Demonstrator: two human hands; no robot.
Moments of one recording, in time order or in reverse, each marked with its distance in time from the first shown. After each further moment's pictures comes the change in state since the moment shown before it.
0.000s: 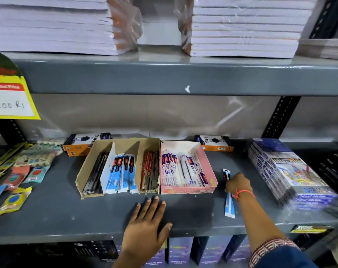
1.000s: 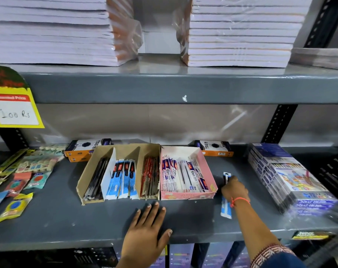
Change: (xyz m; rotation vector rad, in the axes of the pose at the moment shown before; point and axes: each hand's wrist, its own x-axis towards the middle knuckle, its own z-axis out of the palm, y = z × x) left_hand 0.001 -0.003 0.001 0.010 -0.008 0.015; right_hand -0.015 -0.005 0.006 -0.061 0.022 -0.076
